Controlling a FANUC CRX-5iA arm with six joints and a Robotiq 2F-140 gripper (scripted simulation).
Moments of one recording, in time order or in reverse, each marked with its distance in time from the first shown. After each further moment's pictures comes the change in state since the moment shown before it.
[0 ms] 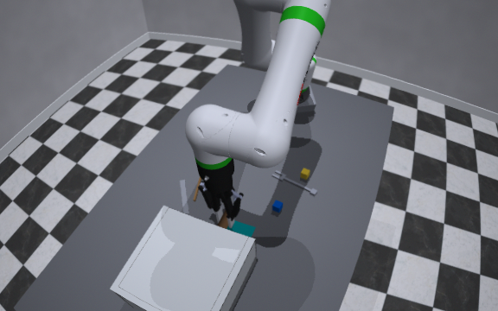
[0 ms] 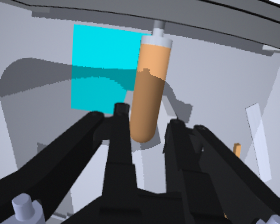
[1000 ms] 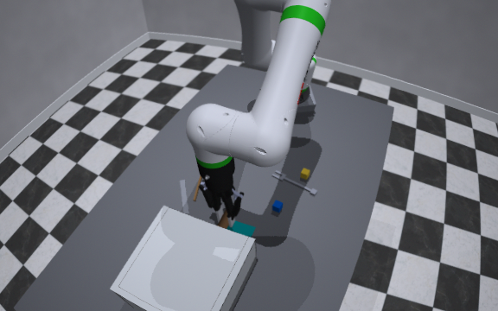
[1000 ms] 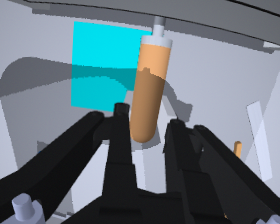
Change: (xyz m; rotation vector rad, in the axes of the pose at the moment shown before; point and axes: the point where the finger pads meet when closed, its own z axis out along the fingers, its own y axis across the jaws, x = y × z) arm -0.003 0.000 0.000 0.000 0.000 0.000
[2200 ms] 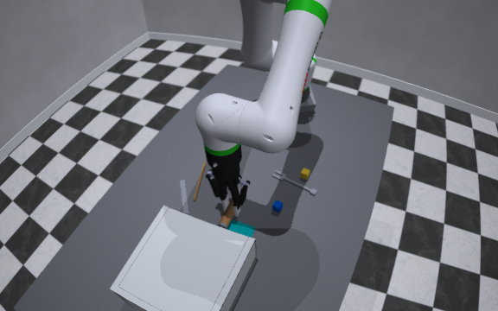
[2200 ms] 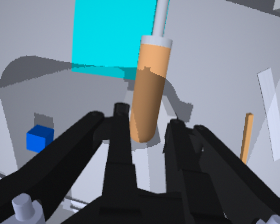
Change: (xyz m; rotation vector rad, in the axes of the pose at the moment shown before) arm -0.043 0.000 0.000 0.000 -0.001 0.000
